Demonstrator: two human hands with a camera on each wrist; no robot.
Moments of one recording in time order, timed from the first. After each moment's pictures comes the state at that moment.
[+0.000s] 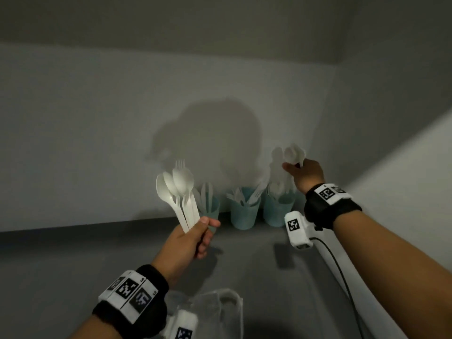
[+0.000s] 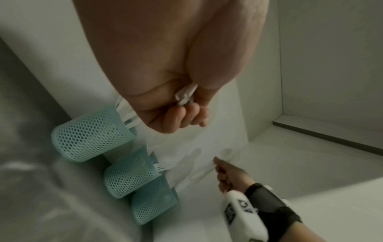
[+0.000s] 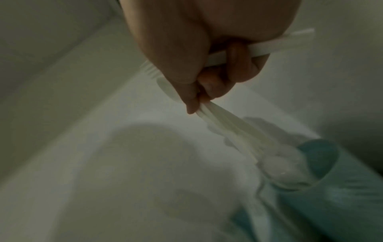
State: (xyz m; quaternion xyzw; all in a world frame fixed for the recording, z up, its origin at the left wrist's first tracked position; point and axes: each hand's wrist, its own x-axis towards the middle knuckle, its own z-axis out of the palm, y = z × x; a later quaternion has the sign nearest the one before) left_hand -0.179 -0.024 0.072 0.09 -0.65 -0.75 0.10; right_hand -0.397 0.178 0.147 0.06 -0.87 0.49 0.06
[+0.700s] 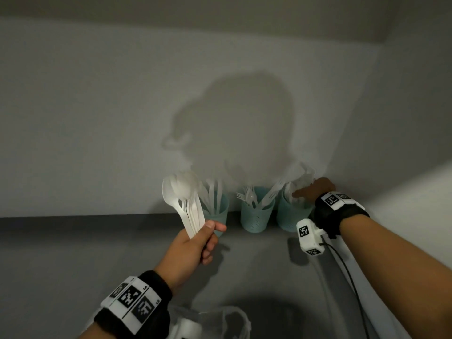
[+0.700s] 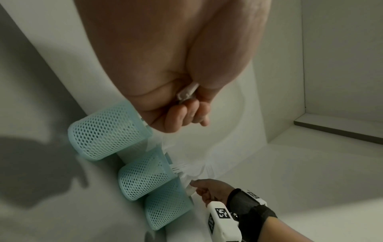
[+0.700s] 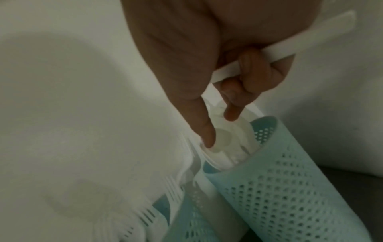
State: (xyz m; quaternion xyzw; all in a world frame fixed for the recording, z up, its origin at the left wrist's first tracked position) left_hand -0.204 -0.025 0.053 0.12 -0.63 -0.76 0.11; right_hand -0.466 0.173 0.091 -0.02 -0.94 0.31 -0.11
